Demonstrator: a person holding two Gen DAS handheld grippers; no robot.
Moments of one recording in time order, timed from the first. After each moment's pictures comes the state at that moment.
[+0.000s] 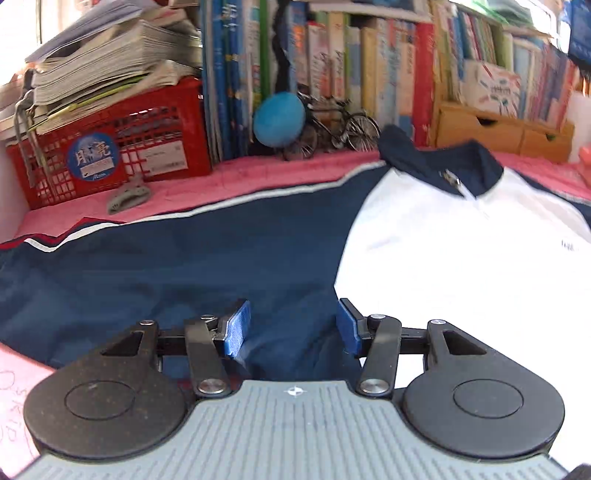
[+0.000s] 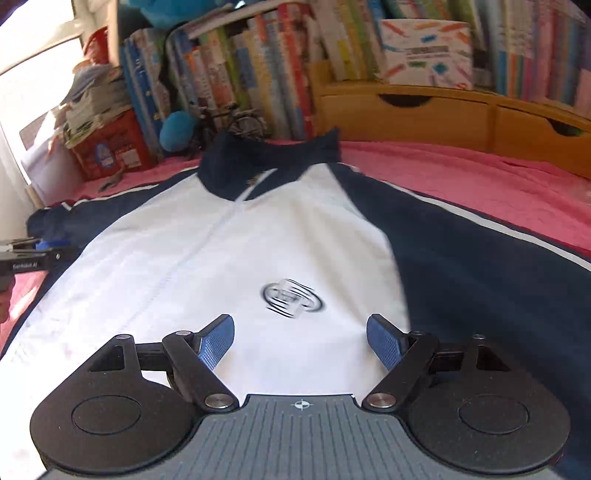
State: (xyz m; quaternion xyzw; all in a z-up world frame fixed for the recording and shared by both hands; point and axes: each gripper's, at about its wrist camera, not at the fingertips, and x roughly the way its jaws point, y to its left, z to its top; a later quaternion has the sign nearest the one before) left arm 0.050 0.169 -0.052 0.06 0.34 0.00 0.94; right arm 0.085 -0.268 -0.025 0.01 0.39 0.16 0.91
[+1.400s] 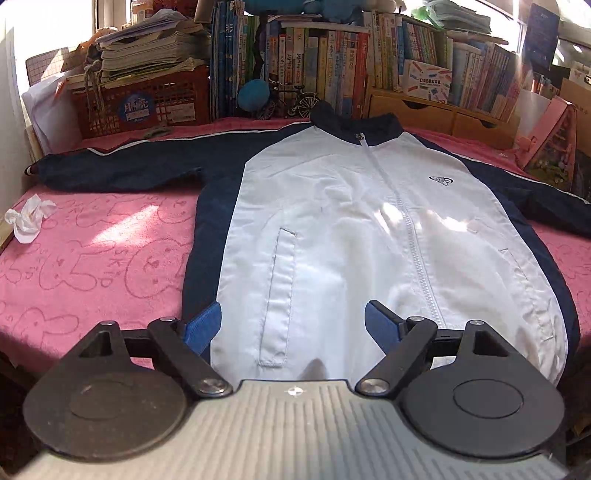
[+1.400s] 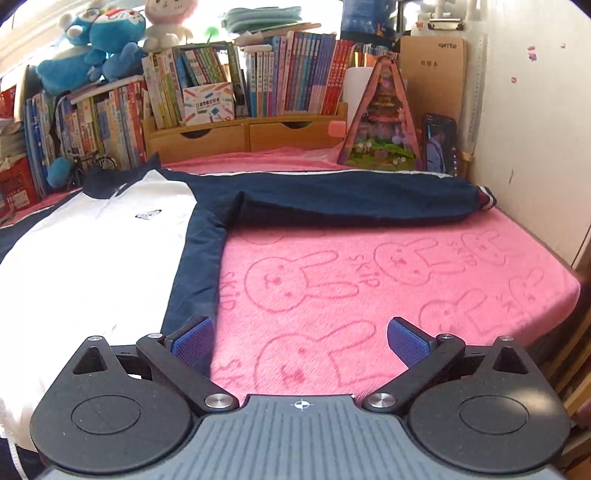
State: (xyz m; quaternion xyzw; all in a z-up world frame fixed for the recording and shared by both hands) left arm -0.172 0.058 -0.009 -0.05 0.37 0.03 0.93; right arm -0.194 -0.310 0.002 0.05 0.33 -0.10 0.94
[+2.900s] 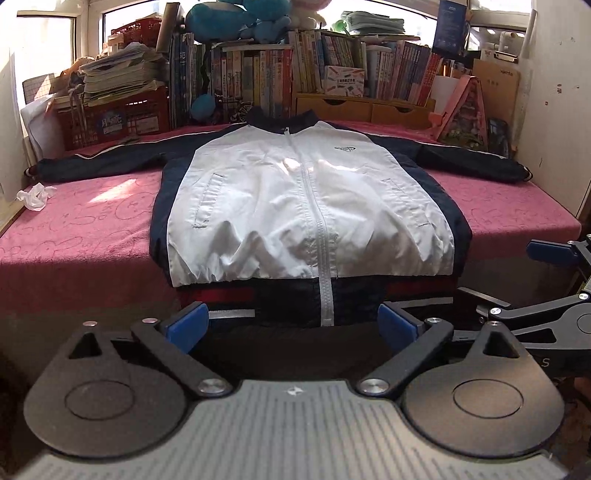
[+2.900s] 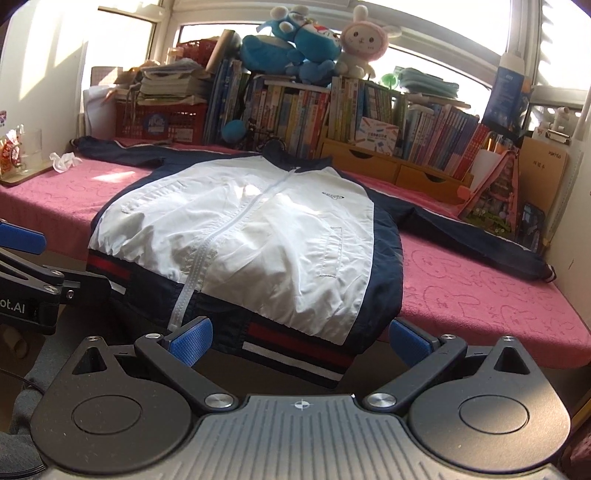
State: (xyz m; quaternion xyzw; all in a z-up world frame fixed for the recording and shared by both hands) left arm -0.320 0.005 -0.003 0.00 0.33 -0.04 0.94; right arm -0.352 -0.160 0.007 -0.12 0.27 0.07 0.95
